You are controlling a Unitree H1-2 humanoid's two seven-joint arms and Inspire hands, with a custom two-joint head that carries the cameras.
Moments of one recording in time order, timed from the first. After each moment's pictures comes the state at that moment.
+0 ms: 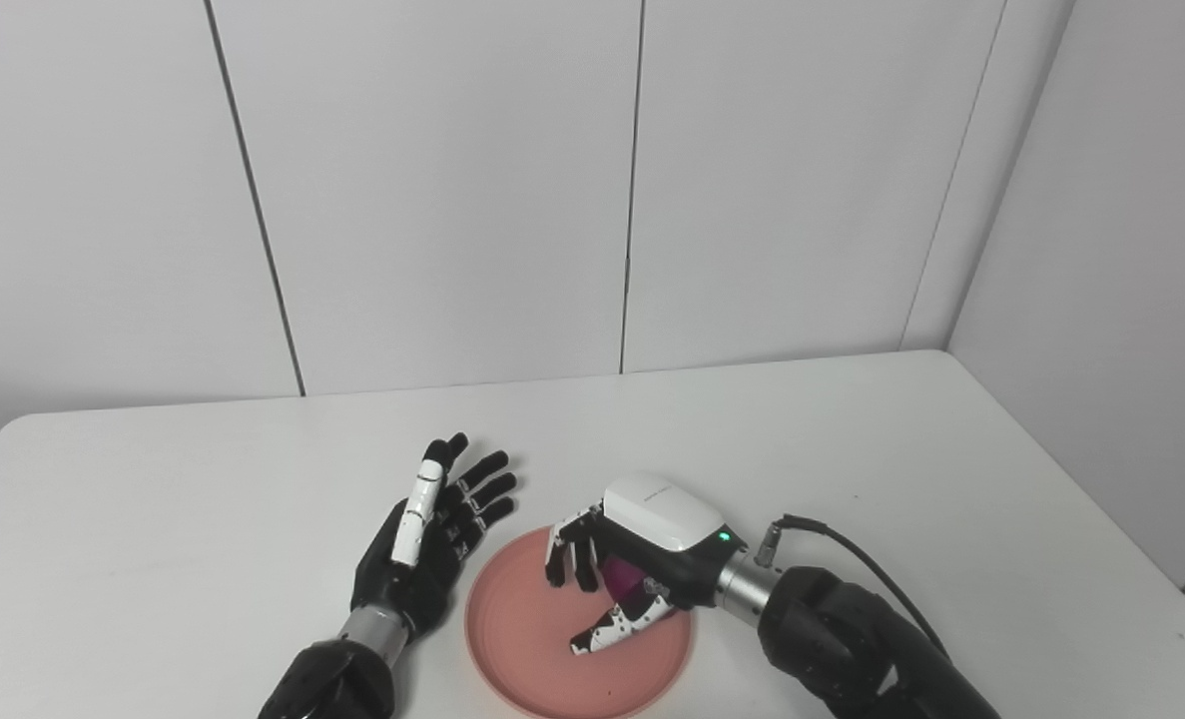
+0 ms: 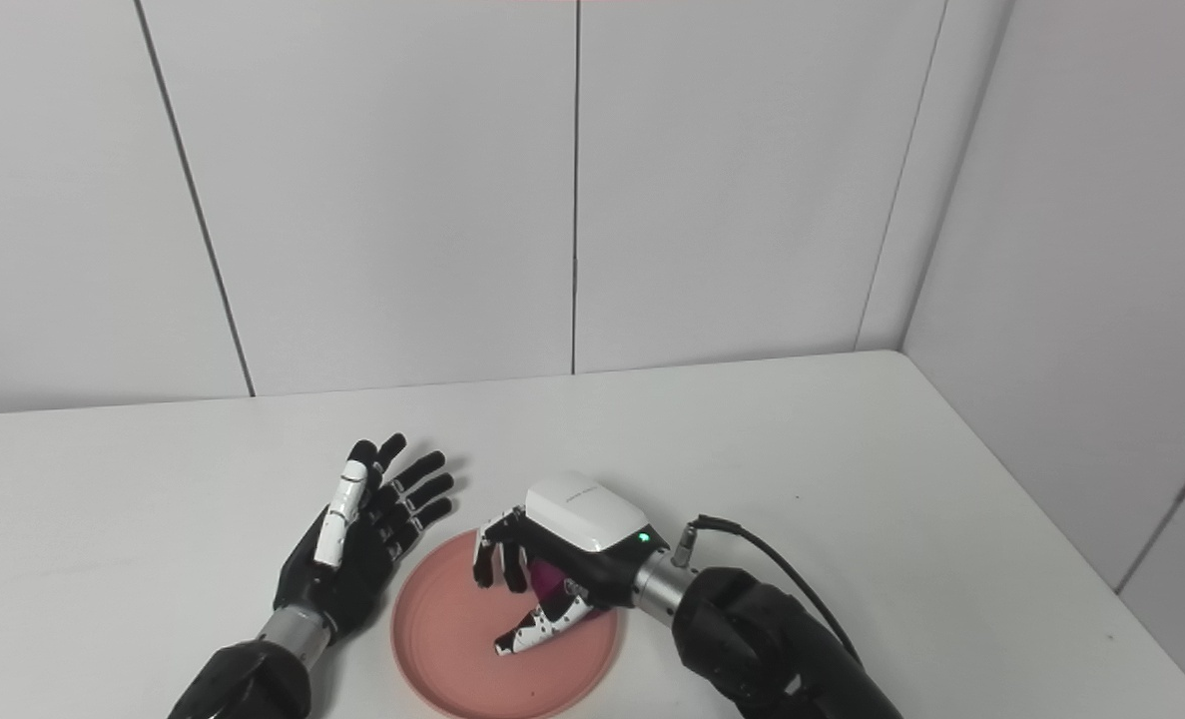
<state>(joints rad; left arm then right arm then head) -0.38 -0.09 0.00 0.36 -0.32 0.22 -0.23 -0.38 -0.36 0.37 0.05 -0.65 -0.22 0.31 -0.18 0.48</state>
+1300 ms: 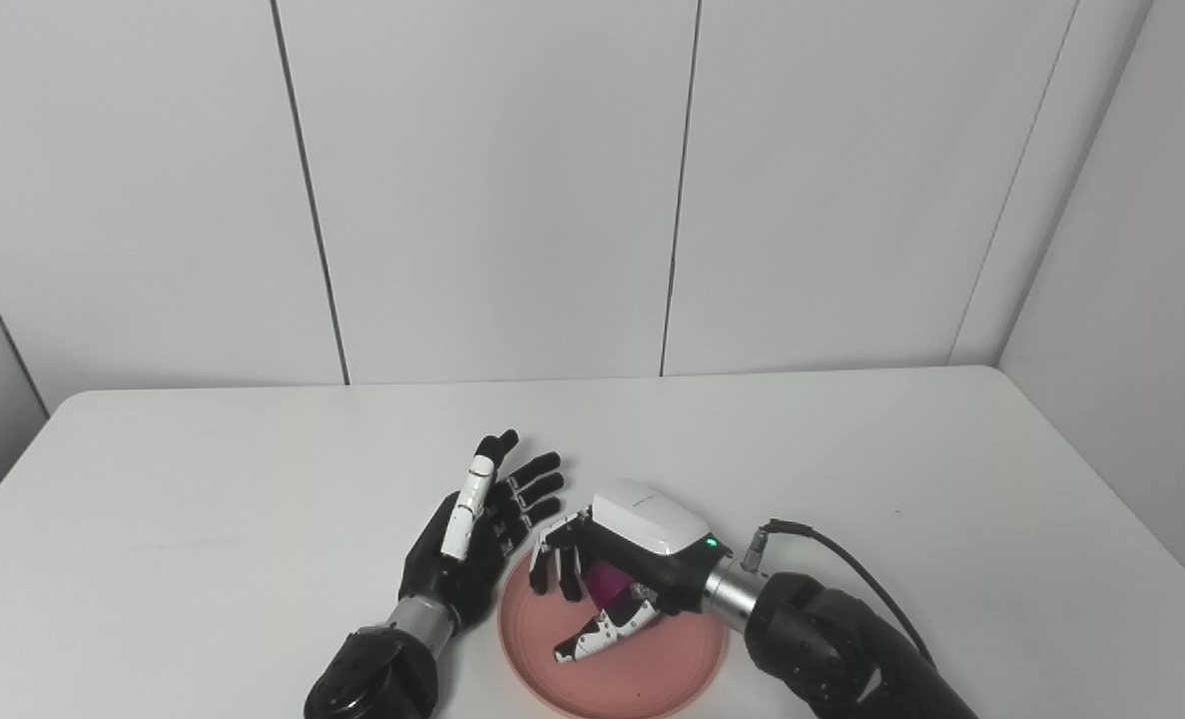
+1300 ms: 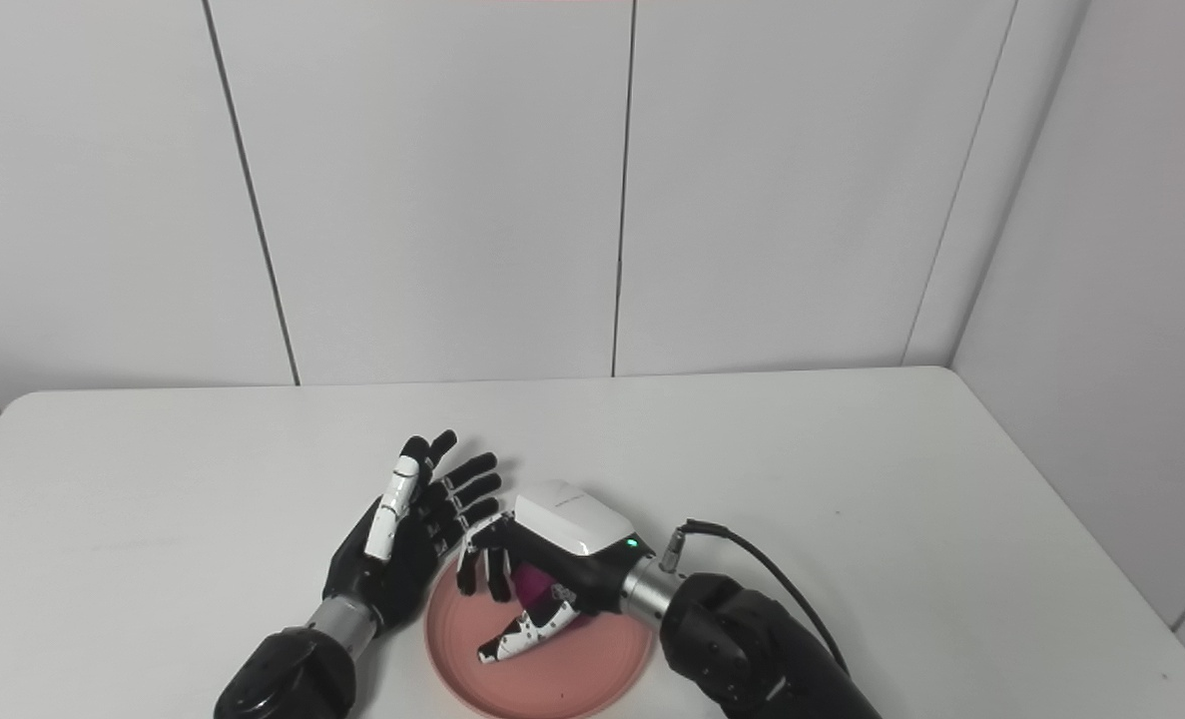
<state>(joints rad) -0.37 -0.11 -0.03 0.36 -0.29 0.20 -0.22 -0.44 -0.30 0.40 0.18 -0.59 -0.30 0.29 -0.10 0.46</state>
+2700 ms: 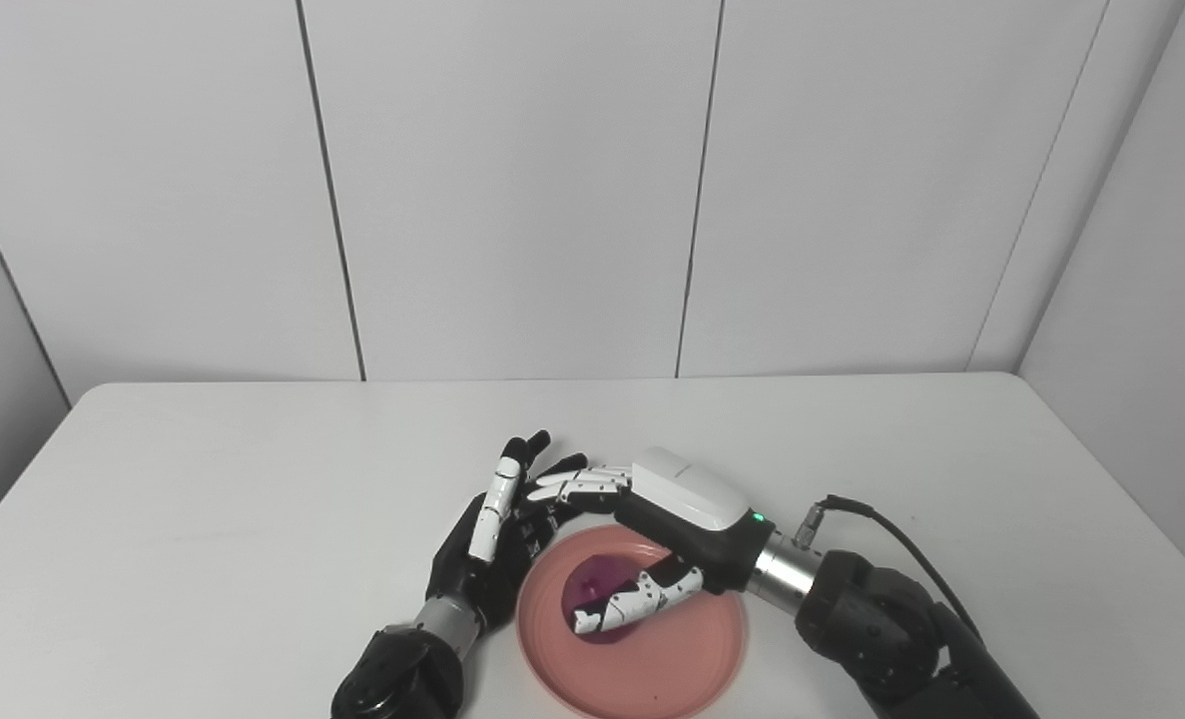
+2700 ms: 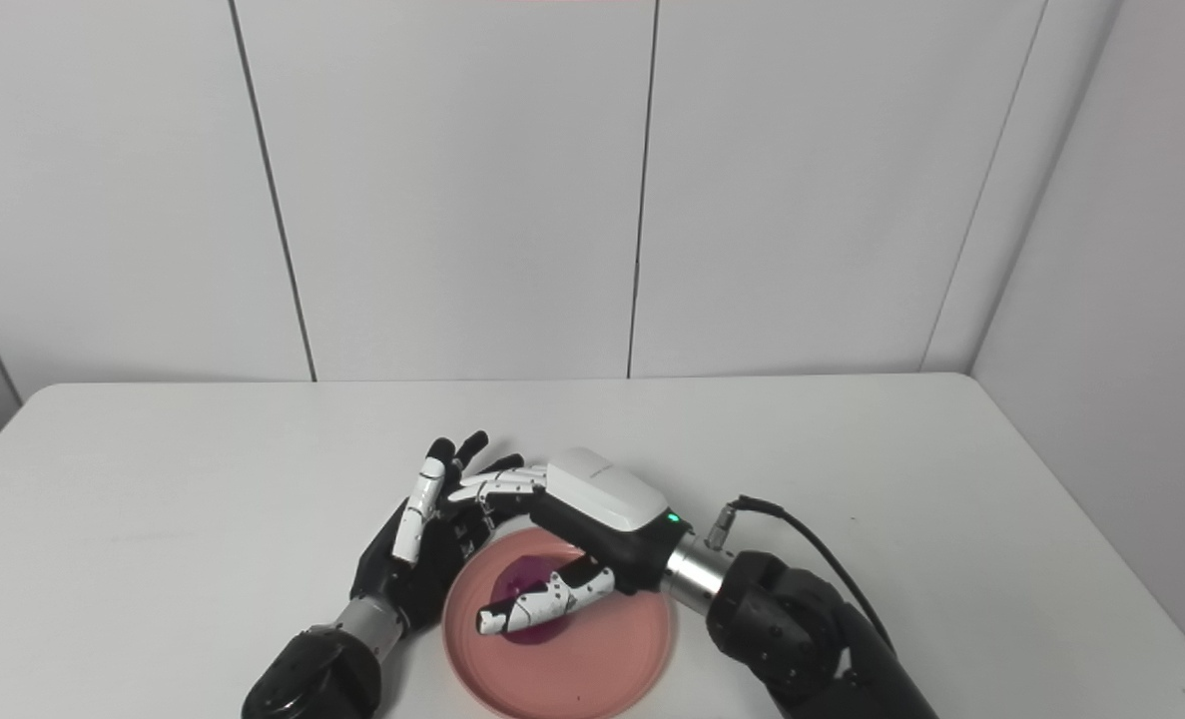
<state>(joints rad) -0.37 -0.12 -0.04 0.37 -0.28 0.17 -0.24 -0.43 -0.34 0.31 0.03 -0.42 -0.37 0.40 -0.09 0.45</state>
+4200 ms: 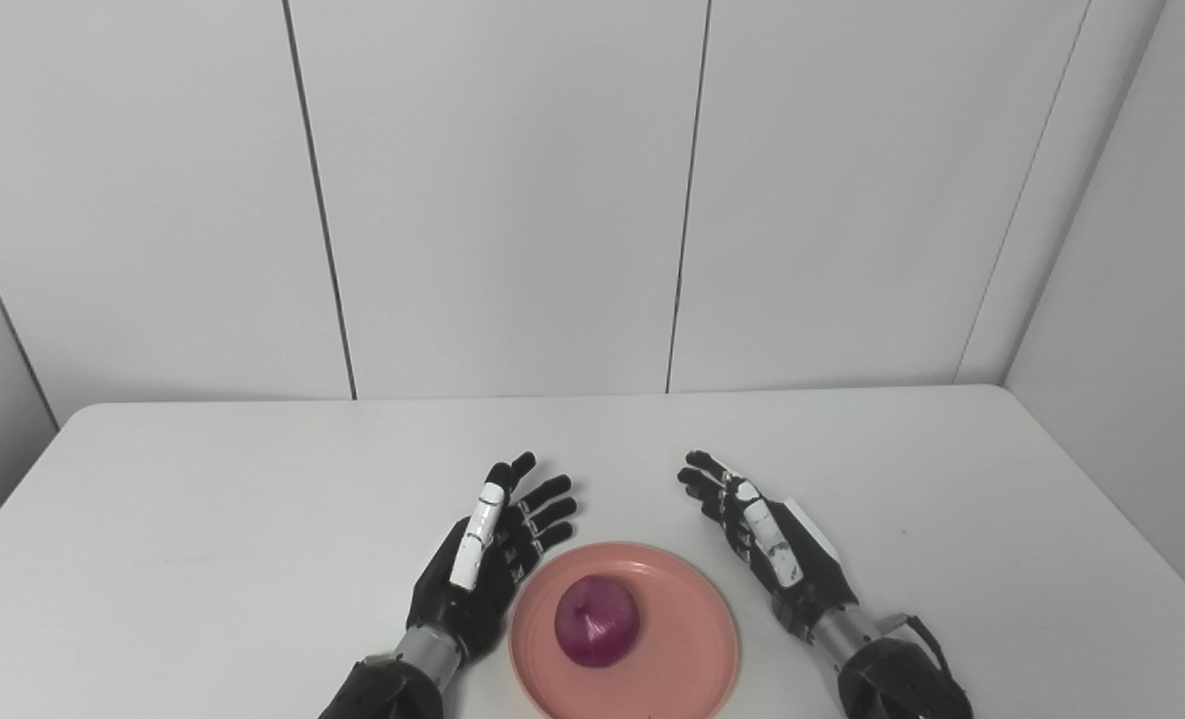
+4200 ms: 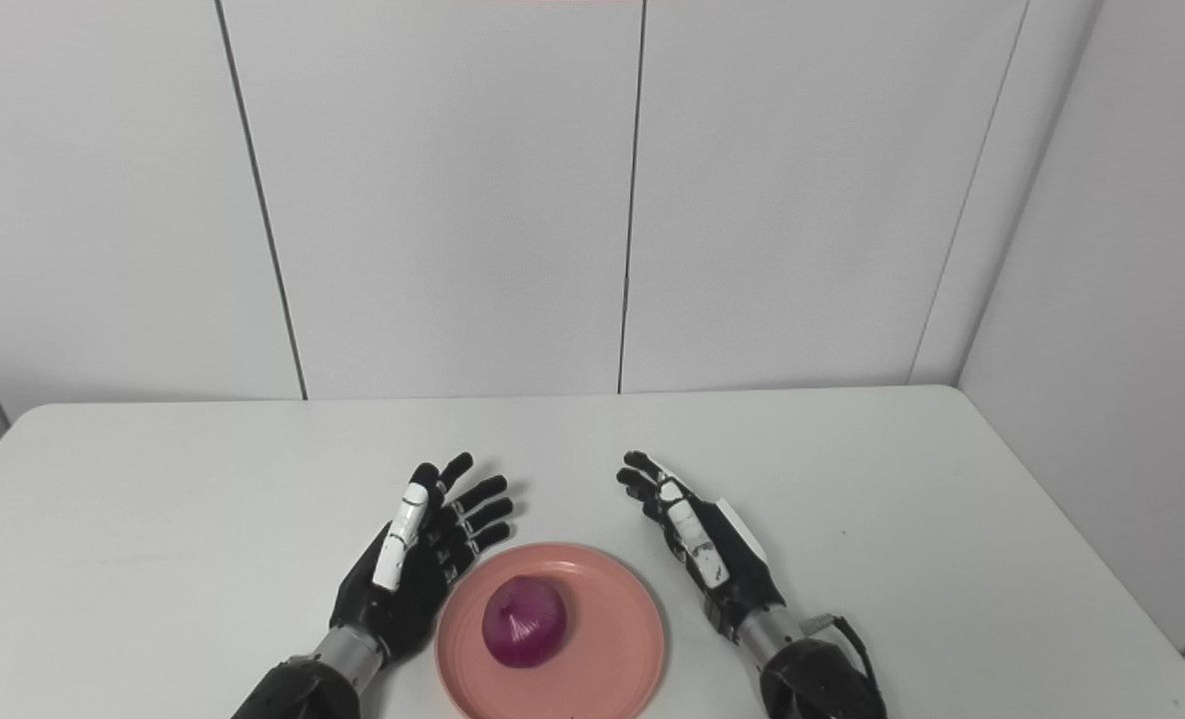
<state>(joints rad) -0.34 -0.10 -0.02 0.34 -0.29 0.18 -0.26 -0.32 -0.20 0.00 0.40 0.14 -0.12 0.31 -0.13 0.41</state>
